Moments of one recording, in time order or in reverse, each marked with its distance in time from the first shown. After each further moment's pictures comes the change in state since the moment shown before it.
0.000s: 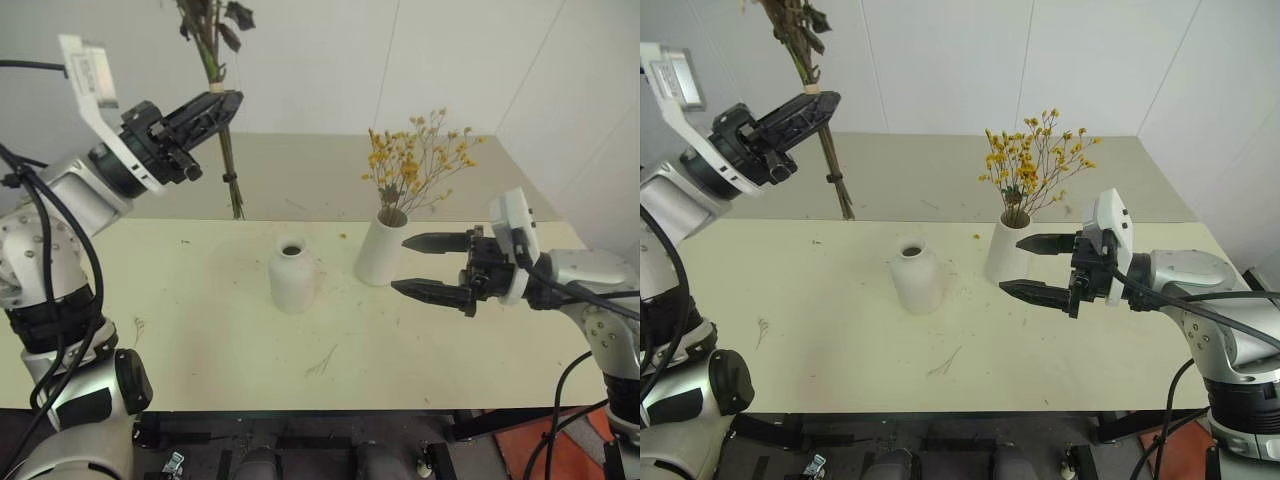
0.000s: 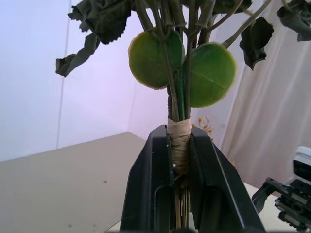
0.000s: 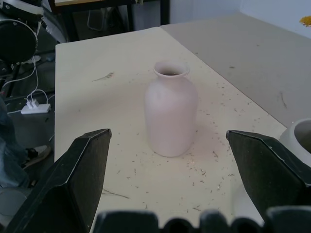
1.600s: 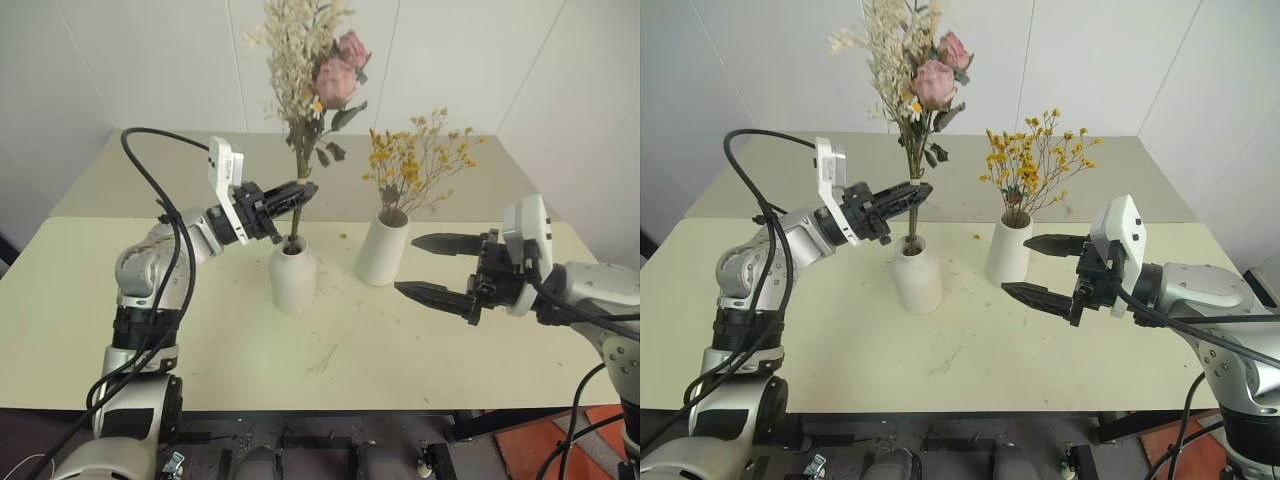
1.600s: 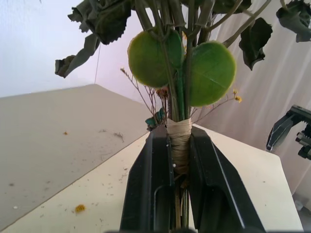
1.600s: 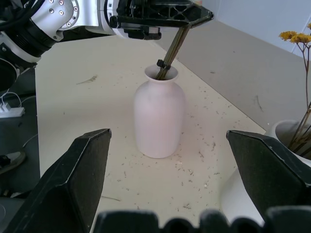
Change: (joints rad) left arm 0.119 -0.163 -0.318 0.195 0.236 -0.284 -0.162; right arm 0.096 -0.021 -0.075 -0.137 0.054 0.002 -0.130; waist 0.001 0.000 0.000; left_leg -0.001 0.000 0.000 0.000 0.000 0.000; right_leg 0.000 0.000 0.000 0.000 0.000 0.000
